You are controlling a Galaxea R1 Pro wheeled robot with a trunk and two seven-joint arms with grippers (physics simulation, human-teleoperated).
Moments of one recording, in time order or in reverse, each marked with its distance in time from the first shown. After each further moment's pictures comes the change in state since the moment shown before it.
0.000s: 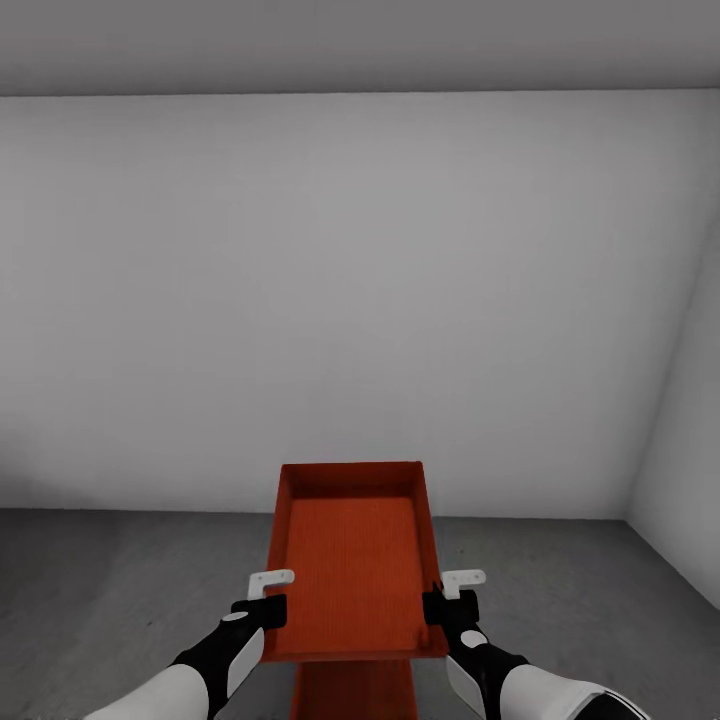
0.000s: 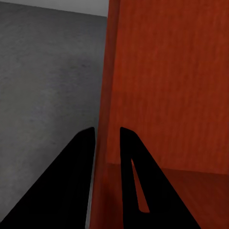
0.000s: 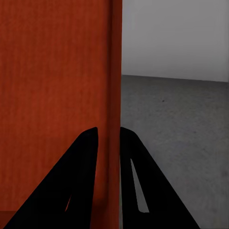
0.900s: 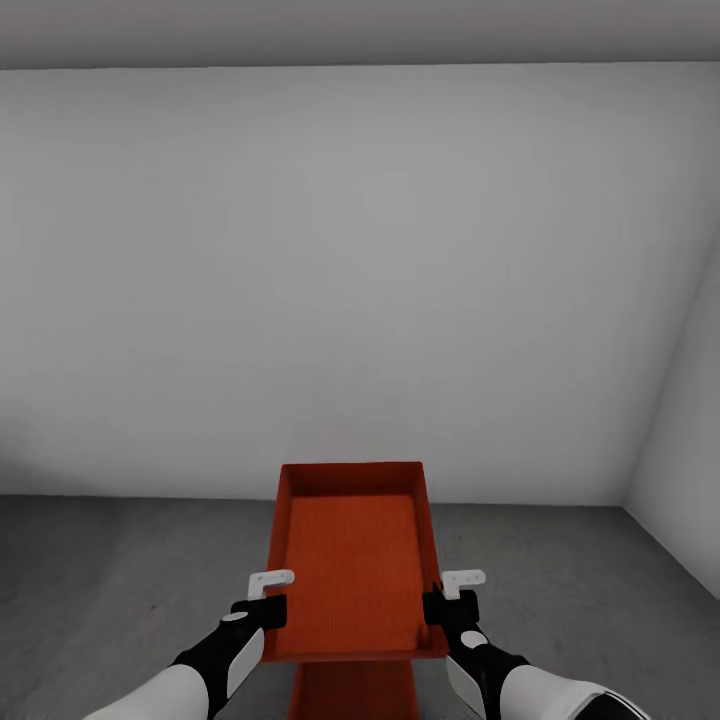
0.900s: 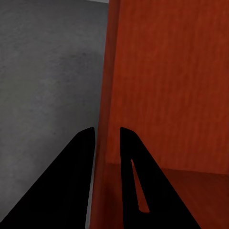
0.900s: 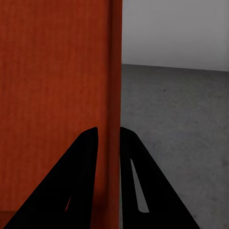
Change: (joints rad) left arm 0.001 0.000 -0.001 0.000 0.001 0.000 0.000; right arm 0.001 0.000 0.000 0.000 0.000 0.000 0.000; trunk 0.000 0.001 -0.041
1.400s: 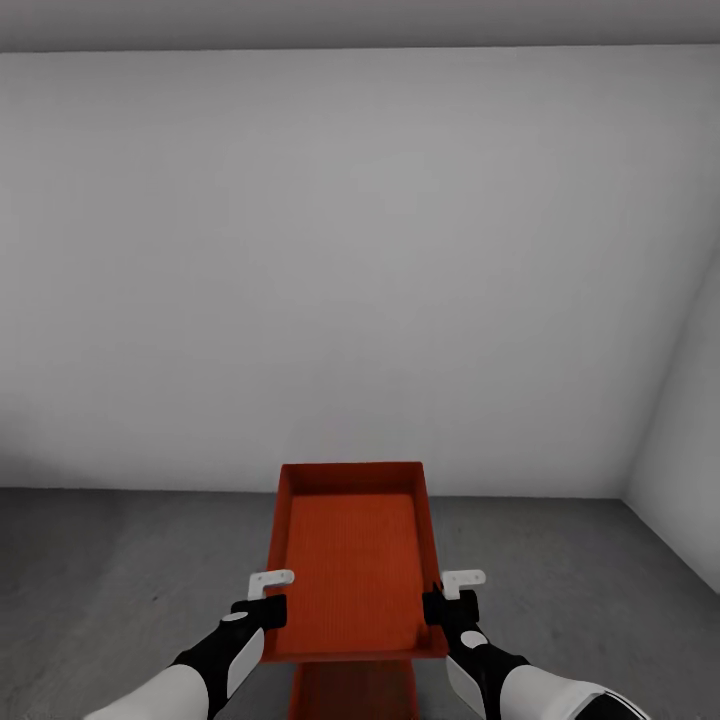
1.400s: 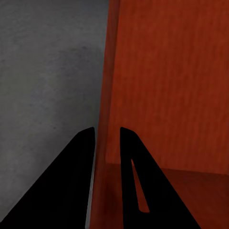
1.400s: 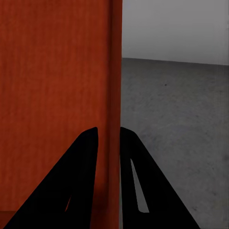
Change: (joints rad) left arm 0.000 0.000 0.002 0.000 -0.003 0.000 0.000; right arm 0.000 0.000 0.000 0.000 0.000 0.000 0.000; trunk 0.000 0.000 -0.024
